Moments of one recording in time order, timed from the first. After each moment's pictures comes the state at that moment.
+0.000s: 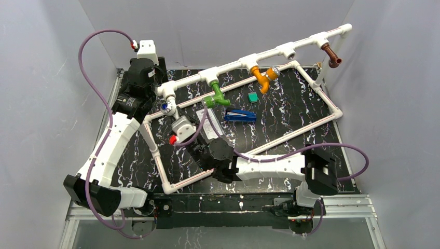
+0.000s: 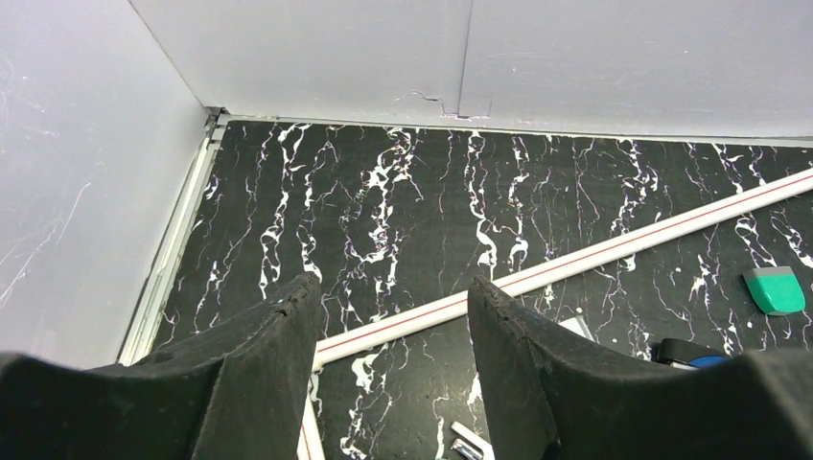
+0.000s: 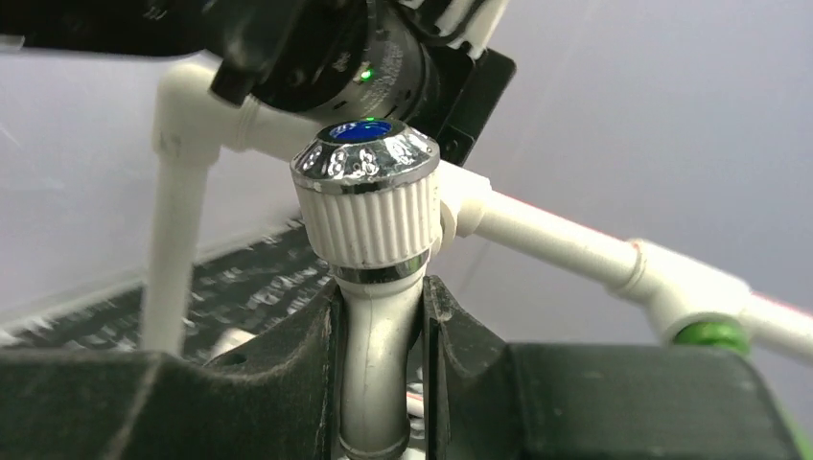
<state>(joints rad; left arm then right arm) -0.35 1.31 1.43 -0.45 -0.43 -0.08 1.44 1.64 1.23 0.87 0.66 -0.73</state>
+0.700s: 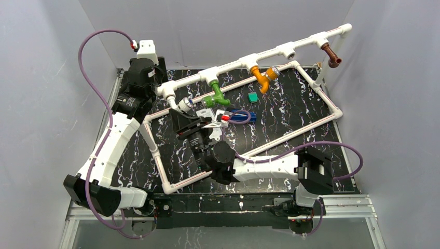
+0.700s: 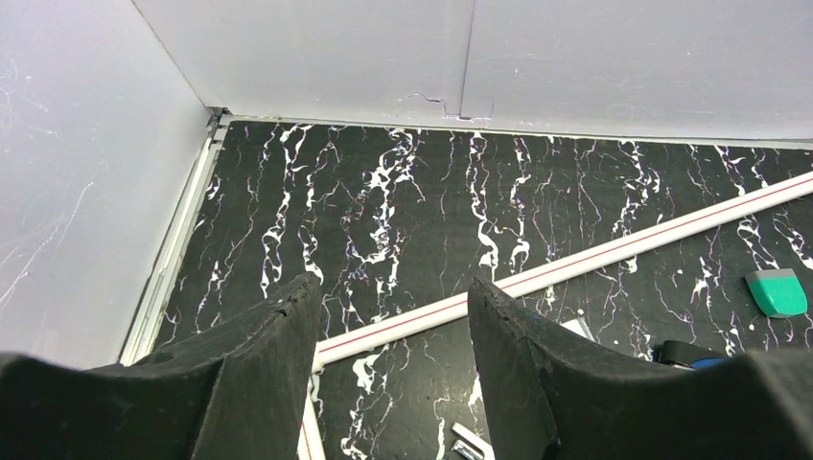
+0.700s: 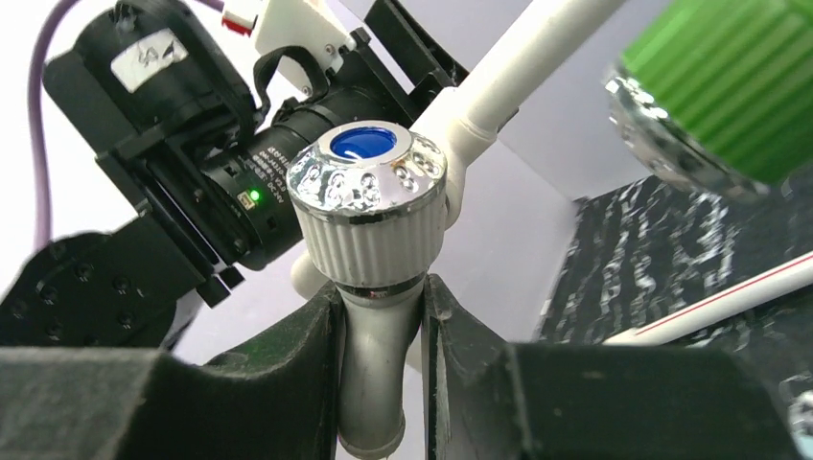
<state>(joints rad) -0.35 1.31 1.43 -0.44 -0.44 -0.08 1.43 1.68 1.19 1.09 0.93 0.47</state>
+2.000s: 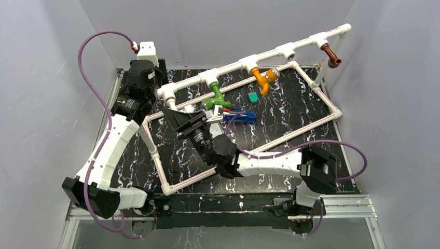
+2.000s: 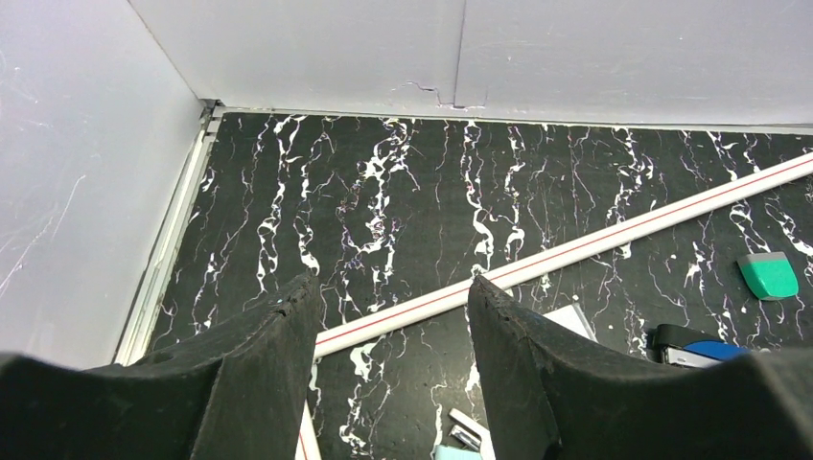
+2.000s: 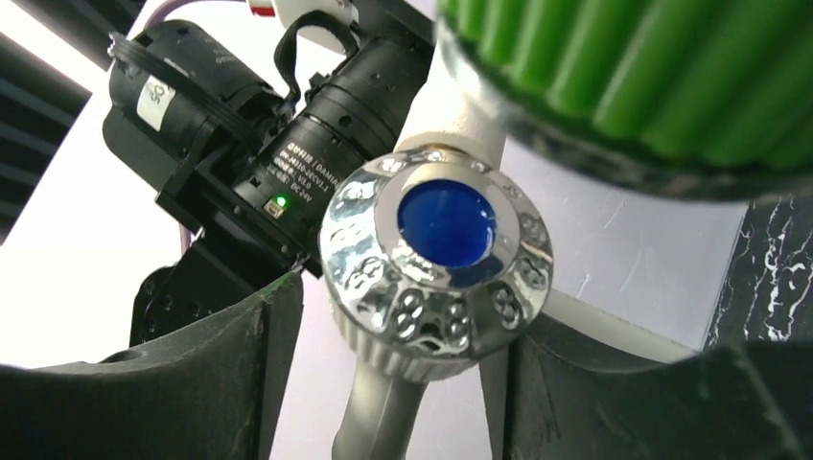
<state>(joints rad) -0.36 1.30 1.43 -0.47 -0.43 -0.08 1.37 1.66 1.14 0.99 0.69 1.08</state>
